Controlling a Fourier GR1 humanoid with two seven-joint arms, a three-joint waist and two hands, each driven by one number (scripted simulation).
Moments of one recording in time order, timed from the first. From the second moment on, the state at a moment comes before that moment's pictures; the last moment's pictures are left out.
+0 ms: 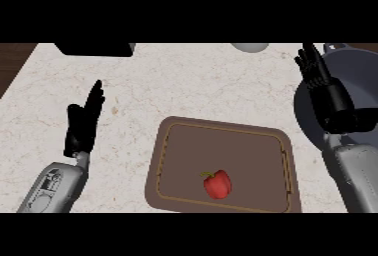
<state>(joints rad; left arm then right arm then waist) -0.28 0.27 -0.16 -1.31 0.06 0.32 0.13 -0.40 -0.34 0.06 -1.40 -0.14 -0.06 -0.15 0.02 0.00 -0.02</state>
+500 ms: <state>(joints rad) -0.17 0.27 -0.23 -1.32 0.15 0.13 0.13 -0.27 -0.30 0.38 -1.54 0.22 -0.19 -0.22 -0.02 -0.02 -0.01</state>
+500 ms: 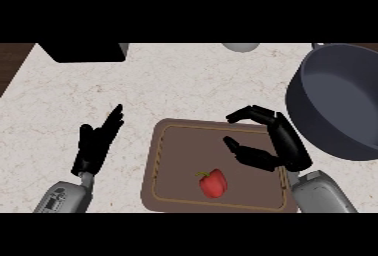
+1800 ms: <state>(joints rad) -0.09 0.27 -0.24 -1.38 0.17 -0.02 0.12 0.09 -0.19 0.72 -2.03 0.62 -0.06 0.36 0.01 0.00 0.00</state>
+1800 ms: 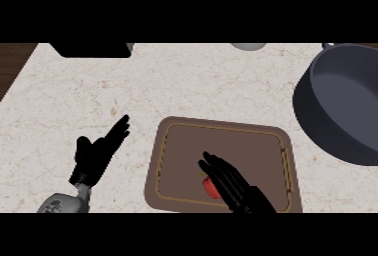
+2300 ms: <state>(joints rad) -0.09 0.25 -0.19 -1.38 0.15 -0.05 0.13 0.01 -0.20 0.64 -1.83 0.61 0.06 0.34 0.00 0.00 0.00</state>
